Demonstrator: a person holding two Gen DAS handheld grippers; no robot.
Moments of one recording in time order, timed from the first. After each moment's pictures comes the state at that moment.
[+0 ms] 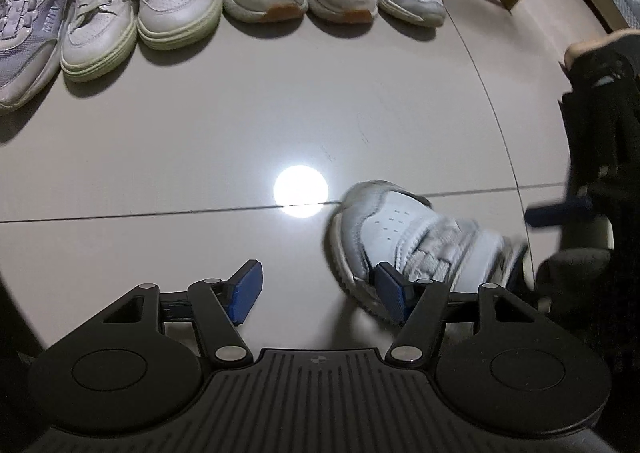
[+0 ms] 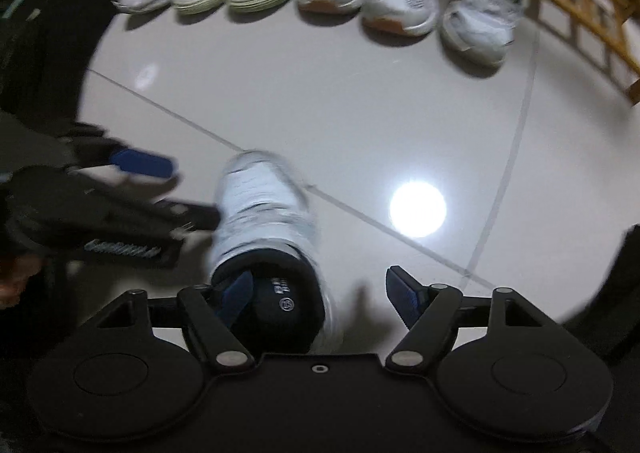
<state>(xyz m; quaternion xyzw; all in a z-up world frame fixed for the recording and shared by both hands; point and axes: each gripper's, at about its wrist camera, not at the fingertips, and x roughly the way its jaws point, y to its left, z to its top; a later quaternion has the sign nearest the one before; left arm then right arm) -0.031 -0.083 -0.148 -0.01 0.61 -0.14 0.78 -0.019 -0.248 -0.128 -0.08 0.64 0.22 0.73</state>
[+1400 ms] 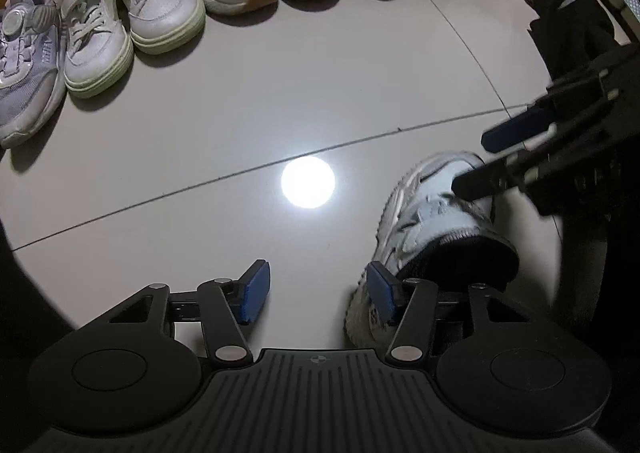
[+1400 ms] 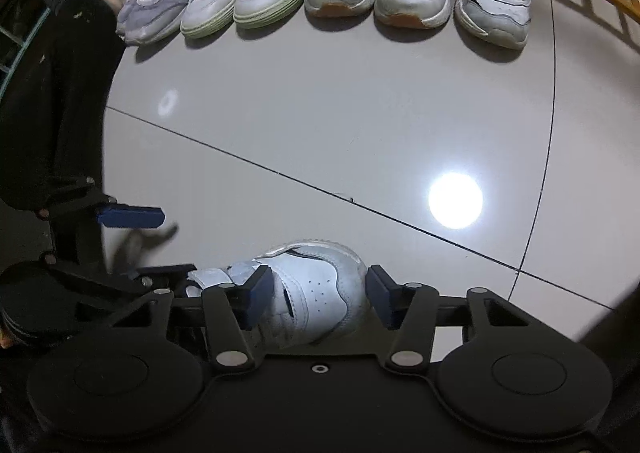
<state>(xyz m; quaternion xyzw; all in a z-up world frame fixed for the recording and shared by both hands) -0.055 -0.073 -0.145 0.09 0.60 -0.20 0.77 -0.014 -0.244 -0.115 -0.02 0.64 0.22 0.74</state>
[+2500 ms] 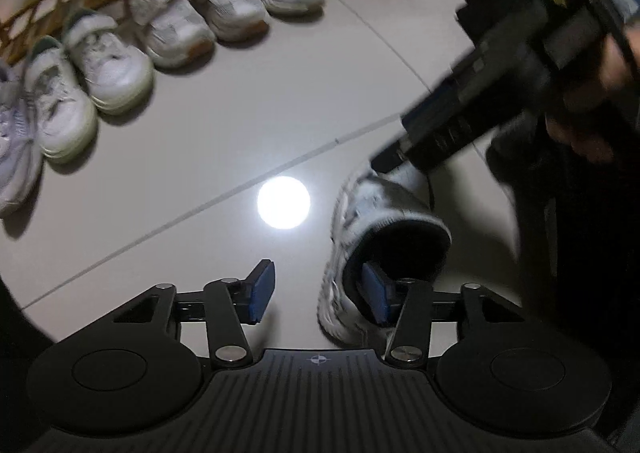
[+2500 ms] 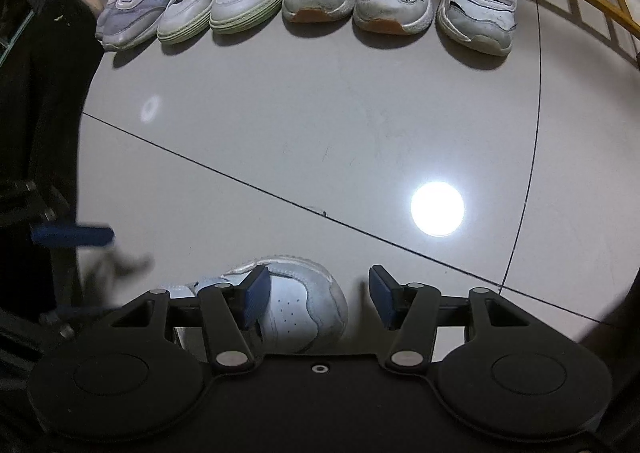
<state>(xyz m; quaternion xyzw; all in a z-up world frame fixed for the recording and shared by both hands) -0.080 -0.081 -0.114 0.14 0.57 -0.29 0.76 -0.005 -0.249 -0.120 -0.03 0.63 0.19 0.75</state>
